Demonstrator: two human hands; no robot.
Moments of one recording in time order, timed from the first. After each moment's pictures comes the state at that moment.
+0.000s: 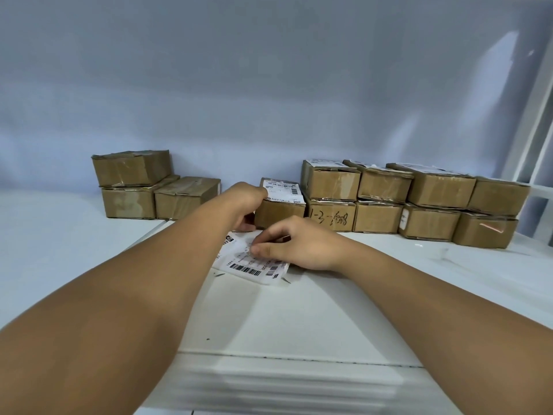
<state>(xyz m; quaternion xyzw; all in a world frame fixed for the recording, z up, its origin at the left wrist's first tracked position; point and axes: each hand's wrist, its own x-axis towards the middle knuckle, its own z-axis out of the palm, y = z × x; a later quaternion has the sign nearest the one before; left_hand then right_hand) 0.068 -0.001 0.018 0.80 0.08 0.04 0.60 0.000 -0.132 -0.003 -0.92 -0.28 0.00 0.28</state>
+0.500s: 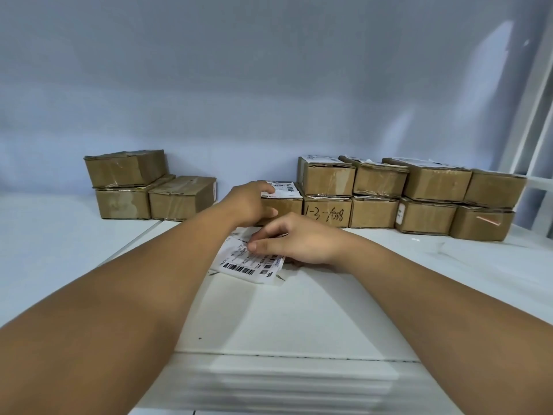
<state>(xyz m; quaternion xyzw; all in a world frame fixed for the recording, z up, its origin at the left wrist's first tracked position) 0.073 0.001 0.009 0.94 -0.10 0.14 0.28 0.006 -0.137 -0.006 -0.90 -0.27 0.04 0.35</state>
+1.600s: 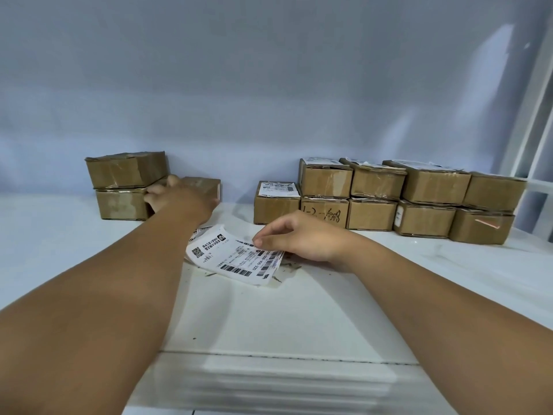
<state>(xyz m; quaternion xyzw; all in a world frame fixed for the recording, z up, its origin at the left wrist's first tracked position) 0.087 0.069 0.004 0.95 0.24 0.18 0.04 0.006 -0.147 -0.001 -0.88 -0.26 0.04 0.39</state>
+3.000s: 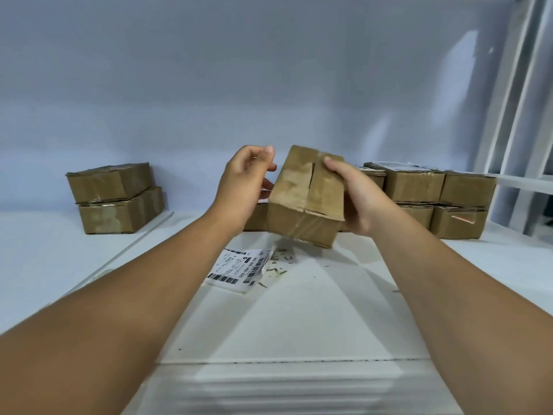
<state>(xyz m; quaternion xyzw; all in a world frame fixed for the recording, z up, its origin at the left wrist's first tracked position) 0.018 -0.037 0.039 0.69 -0.19 0.23 0.66 0.033 -0.210 0.035 -0.62 -0.04 -0.03 0.78</state>
